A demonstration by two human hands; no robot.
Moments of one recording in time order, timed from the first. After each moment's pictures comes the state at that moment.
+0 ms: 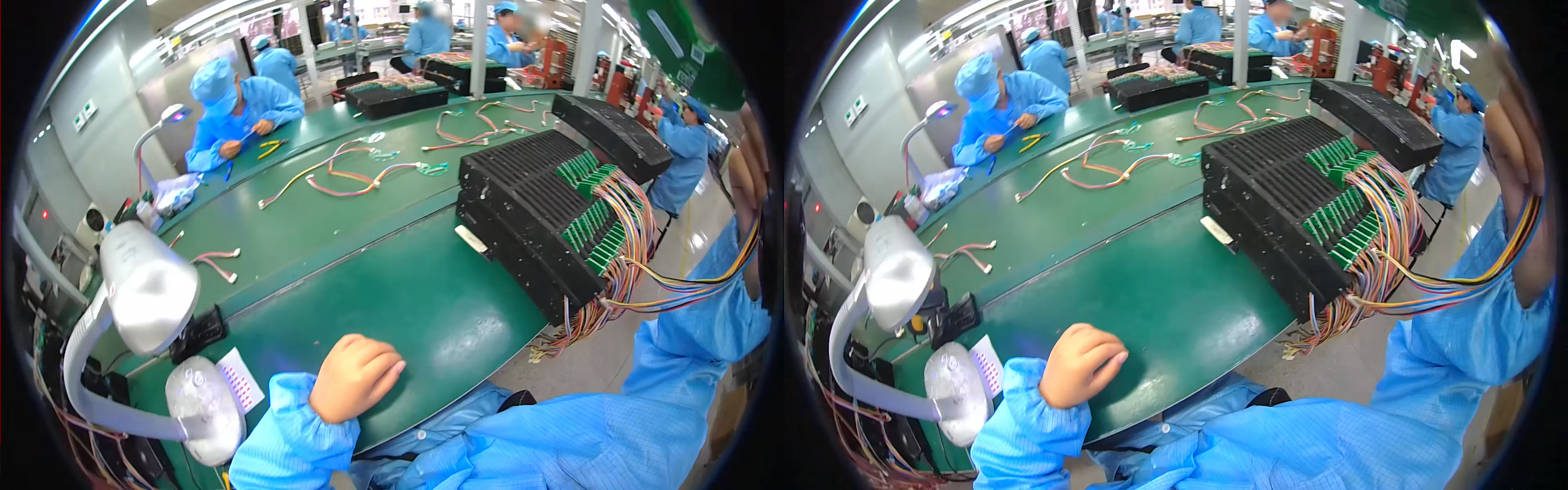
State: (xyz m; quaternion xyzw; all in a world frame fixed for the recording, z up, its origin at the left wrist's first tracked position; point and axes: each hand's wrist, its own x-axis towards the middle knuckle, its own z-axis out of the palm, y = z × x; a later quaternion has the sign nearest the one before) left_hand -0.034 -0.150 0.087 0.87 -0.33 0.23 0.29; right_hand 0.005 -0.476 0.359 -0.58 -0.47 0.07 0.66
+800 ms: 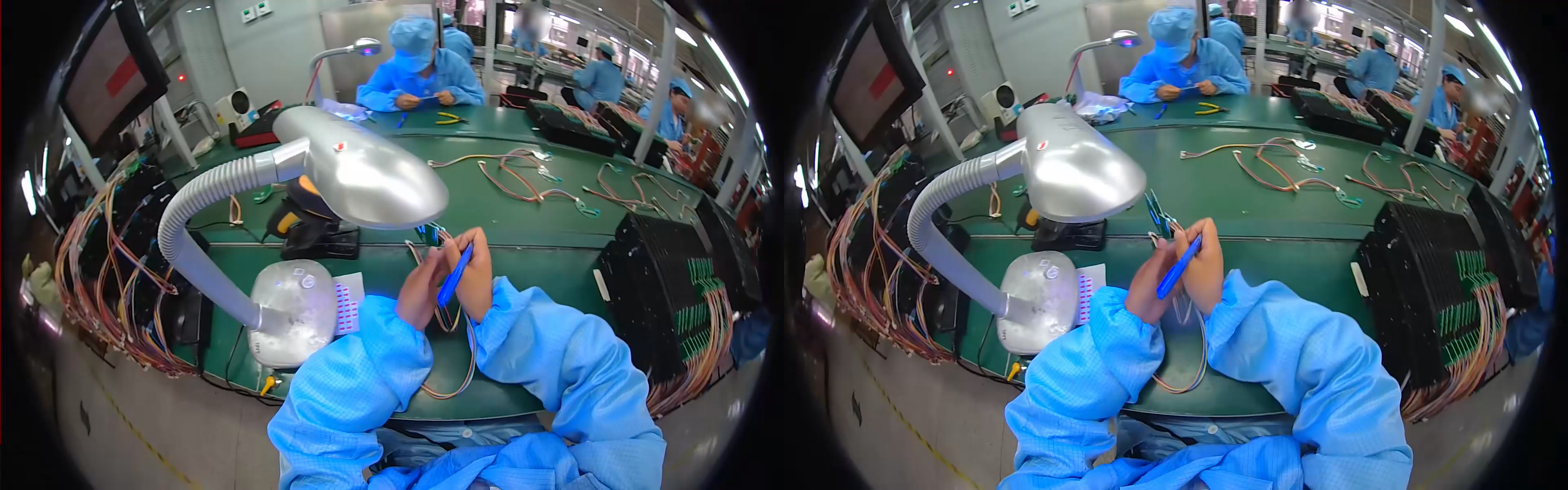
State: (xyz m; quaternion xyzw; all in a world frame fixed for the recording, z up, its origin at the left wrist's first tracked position) left_hand -0.015 -0.060 0.037 0.40 0.02 0.15 0.91; right_hand 0.045 -0.119 0.052 -0.53 -0.32 0.06 0.78
